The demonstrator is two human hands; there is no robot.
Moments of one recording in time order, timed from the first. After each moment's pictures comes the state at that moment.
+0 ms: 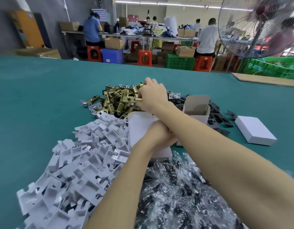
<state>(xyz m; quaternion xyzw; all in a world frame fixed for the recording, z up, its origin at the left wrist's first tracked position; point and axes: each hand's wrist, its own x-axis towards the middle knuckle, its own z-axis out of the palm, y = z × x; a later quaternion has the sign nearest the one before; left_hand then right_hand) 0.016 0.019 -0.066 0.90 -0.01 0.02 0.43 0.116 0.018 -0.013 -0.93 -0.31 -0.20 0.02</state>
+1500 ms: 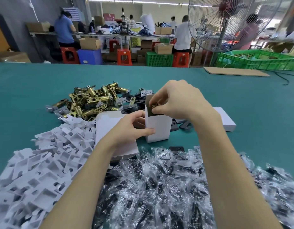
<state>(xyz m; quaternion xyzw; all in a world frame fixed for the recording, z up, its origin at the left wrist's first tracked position) 0.016 0.027 -0.068 0.81 -0.11 -0.01 0.58 0.030 -0.152 0.045 -0.95 -0.23 -0.08 0.17</state>
